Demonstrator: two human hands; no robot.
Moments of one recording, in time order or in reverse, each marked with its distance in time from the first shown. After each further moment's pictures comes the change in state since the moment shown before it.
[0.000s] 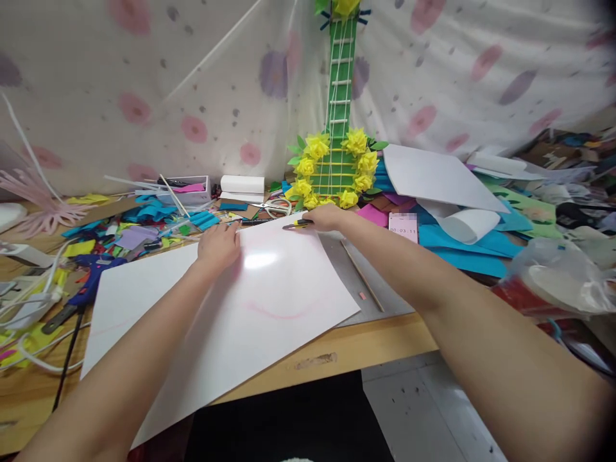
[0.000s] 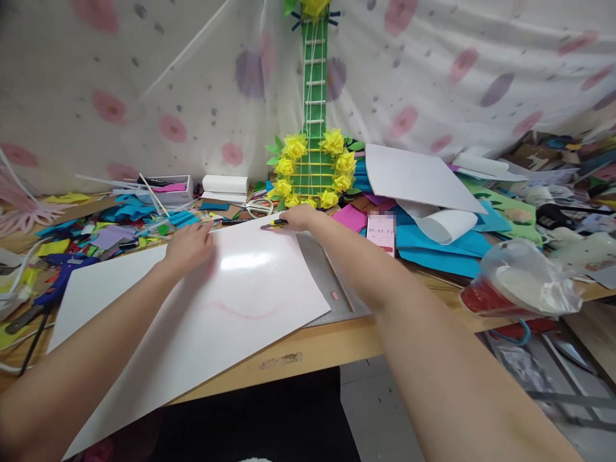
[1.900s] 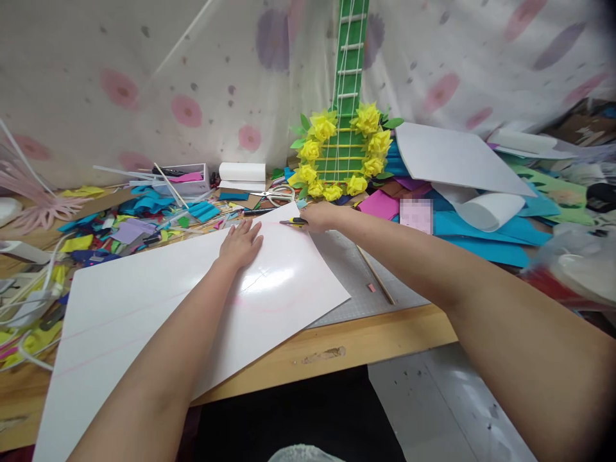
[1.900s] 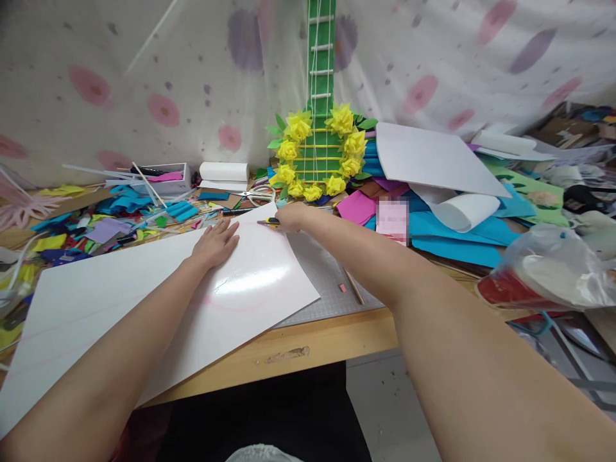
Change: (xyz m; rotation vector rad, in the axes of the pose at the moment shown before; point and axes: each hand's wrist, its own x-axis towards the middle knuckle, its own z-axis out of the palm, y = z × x) left_hand 0.014 0.016 0.057 -0.175 -0.239 0.110; right_hand 0.009 -0.034 0.000 0.014 -0.139 -0.037
